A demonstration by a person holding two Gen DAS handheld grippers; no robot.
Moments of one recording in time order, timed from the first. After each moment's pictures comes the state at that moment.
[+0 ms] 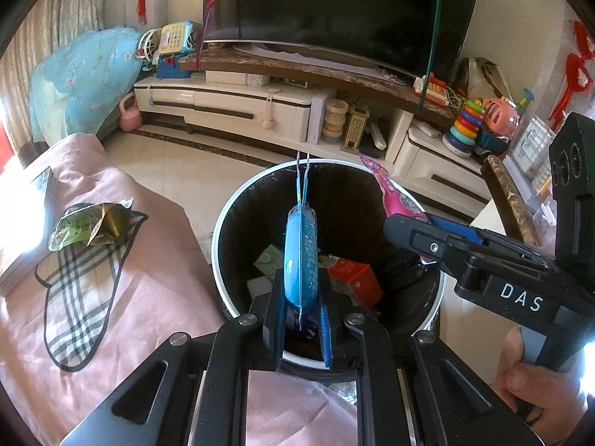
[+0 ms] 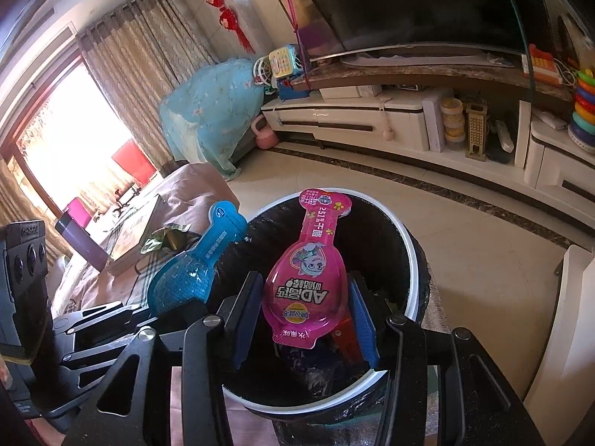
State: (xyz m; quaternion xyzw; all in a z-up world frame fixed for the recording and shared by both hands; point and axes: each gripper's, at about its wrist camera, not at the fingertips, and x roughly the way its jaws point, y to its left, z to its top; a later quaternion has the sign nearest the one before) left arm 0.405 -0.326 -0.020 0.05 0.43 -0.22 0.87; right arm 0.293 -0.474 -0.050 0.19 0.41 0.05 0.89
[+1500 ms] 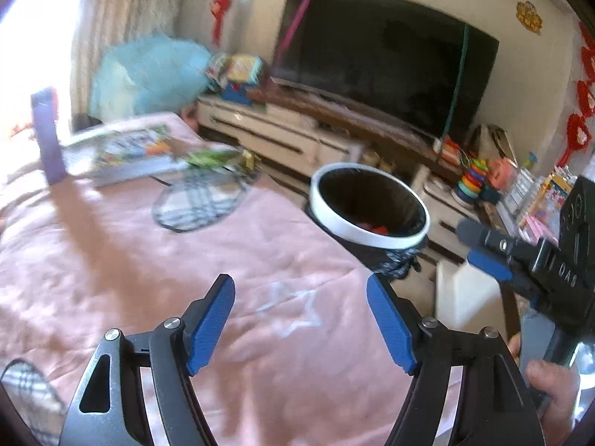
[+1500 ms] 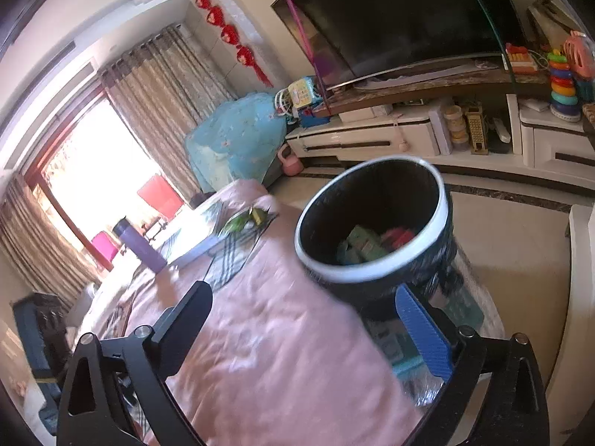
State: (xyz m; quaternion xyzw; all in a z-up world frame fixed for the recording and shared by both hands) left arm 0.188 -0.164 -0.002 -0.05 0.33 -0.15 0.93; right arm 0.158 -0.400 -0.013 0.24 0.34 0.06 0.91
